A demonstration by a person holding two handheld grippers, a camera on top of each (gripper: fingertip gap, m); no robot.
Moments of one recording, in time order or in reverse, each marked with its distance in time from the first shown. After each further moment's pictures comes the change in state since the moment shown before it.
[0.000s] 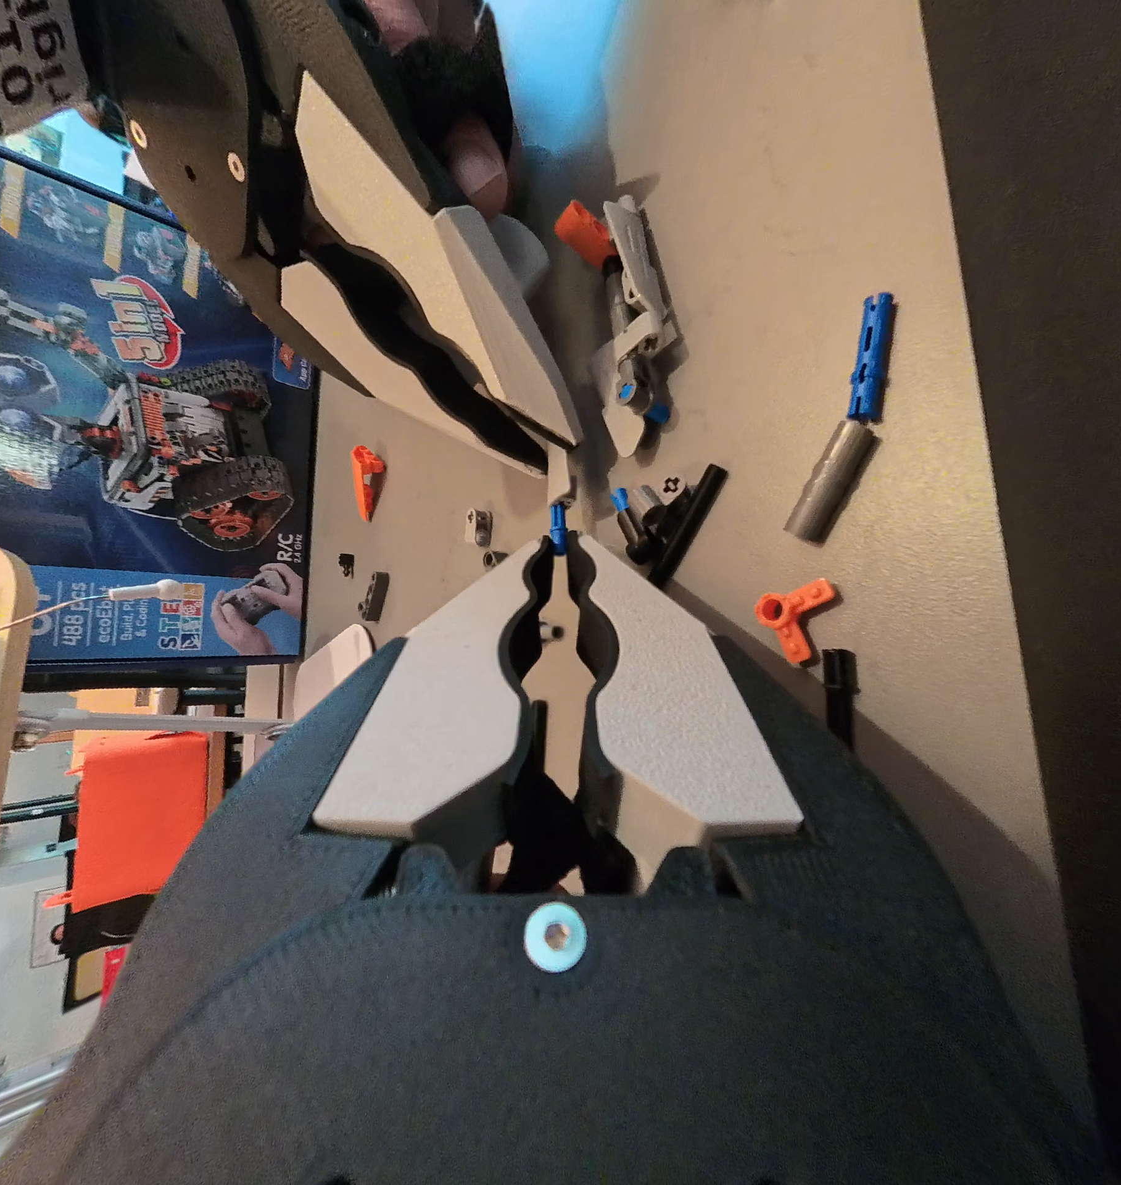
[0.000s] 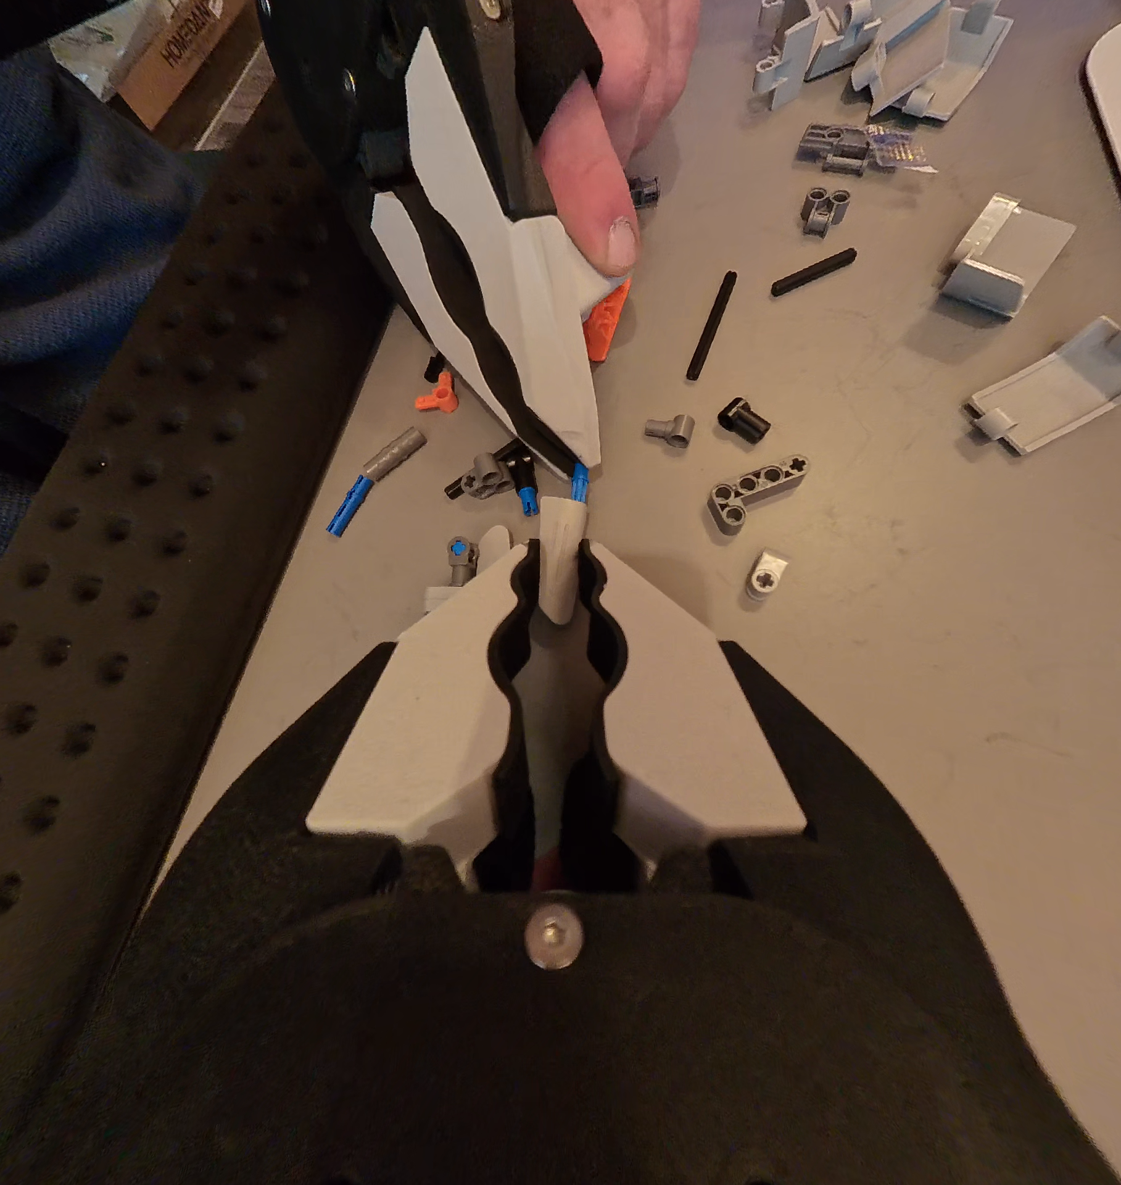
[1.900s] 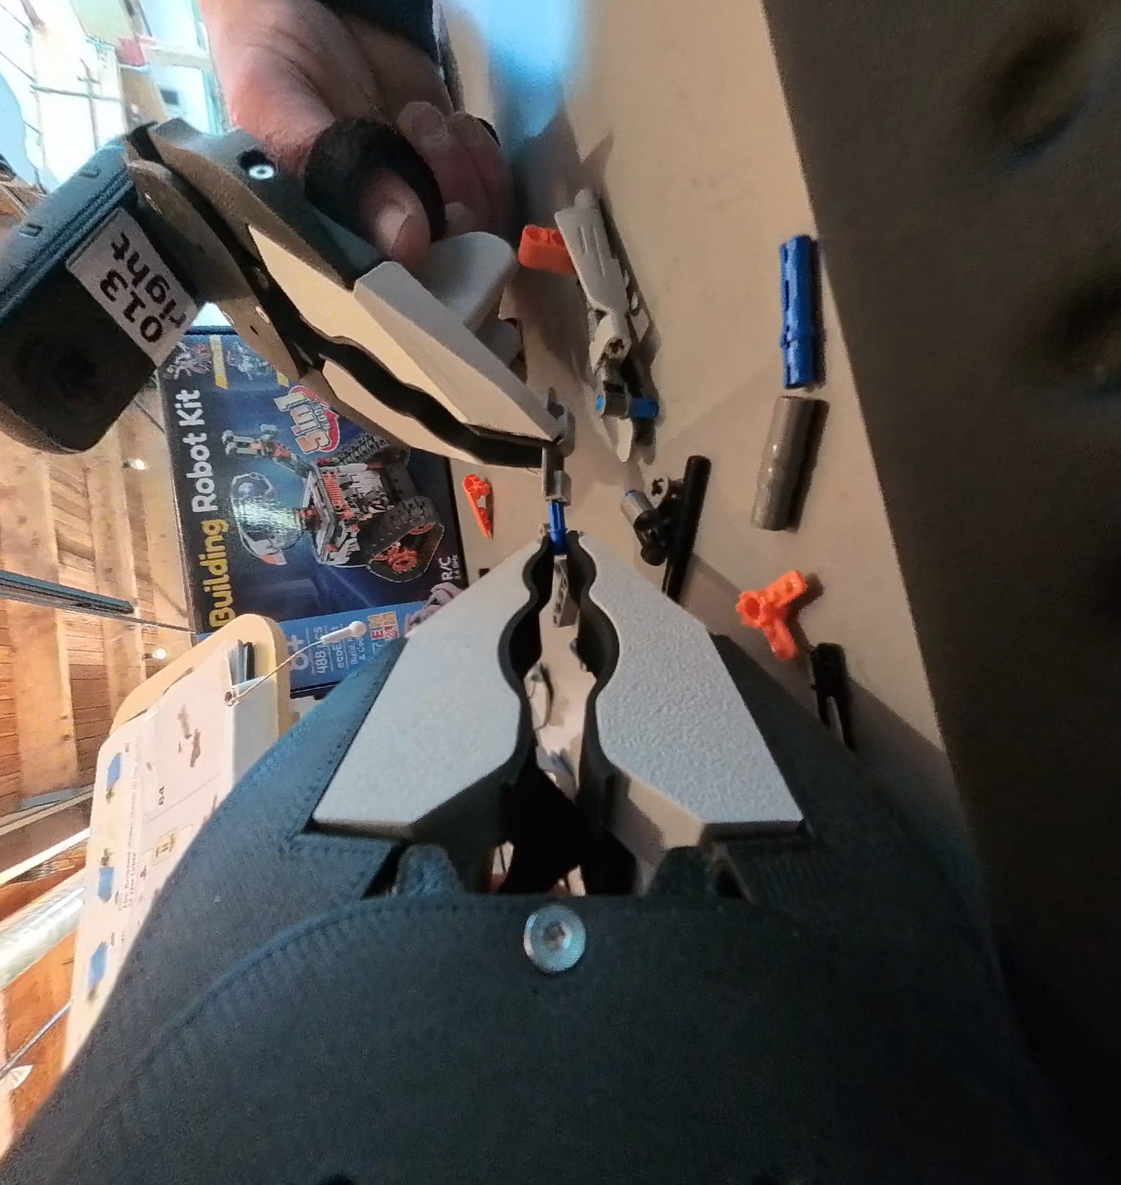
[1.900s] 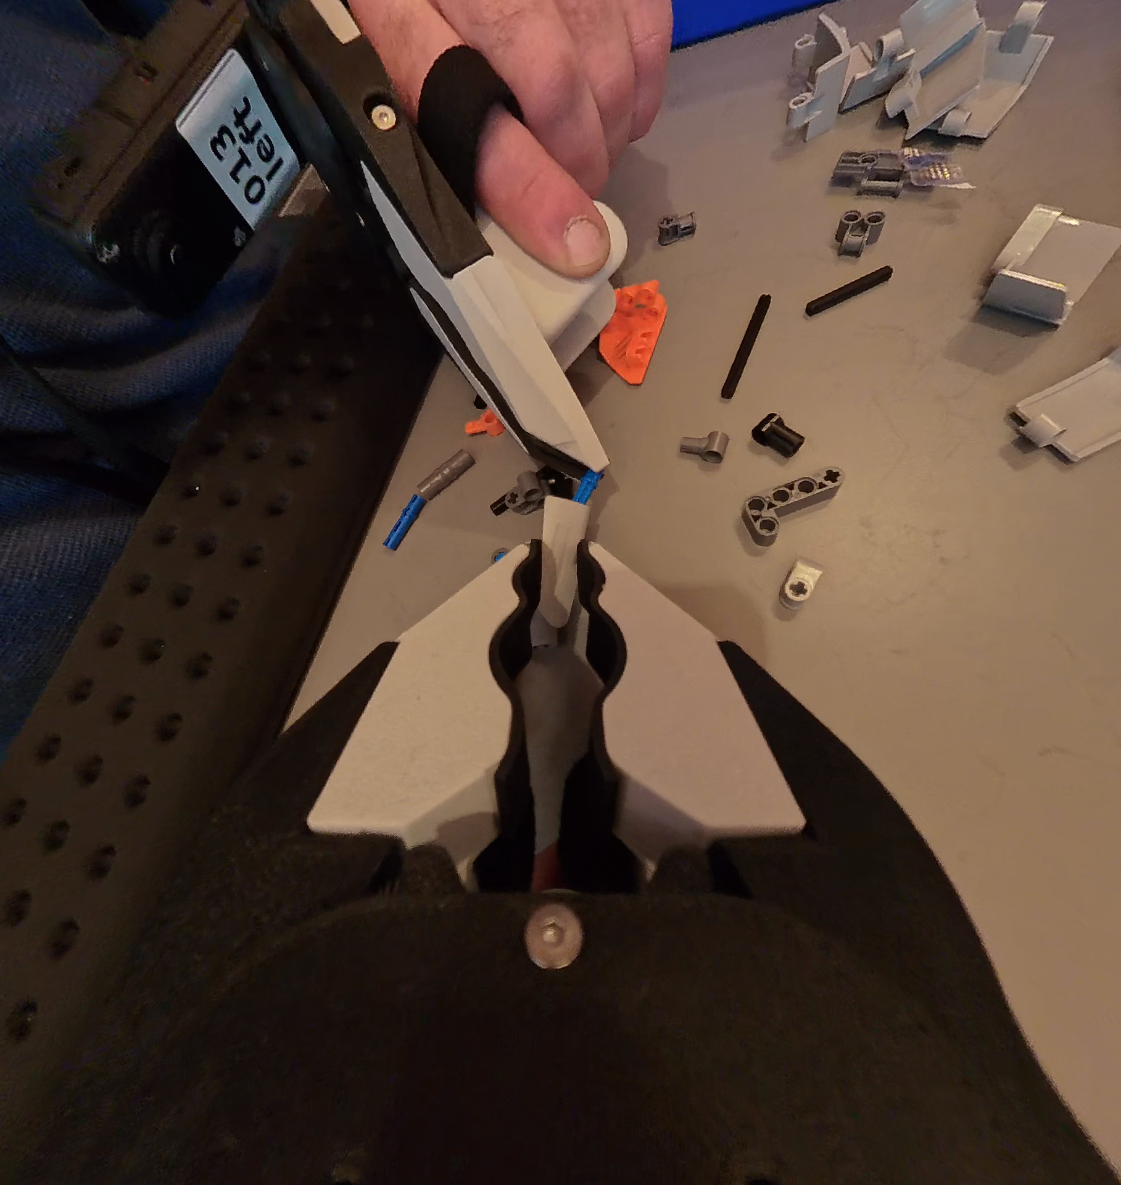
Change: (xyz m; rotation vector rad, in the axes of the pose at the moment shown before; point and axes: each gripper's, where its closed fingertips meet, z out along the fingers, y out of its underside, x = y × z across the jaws) left arm -0.007 -0.009 -0.005 -0.080 -0.208 0.368; right arm -0.011 -0.007 -0.006 0.047 -0.083 0.046
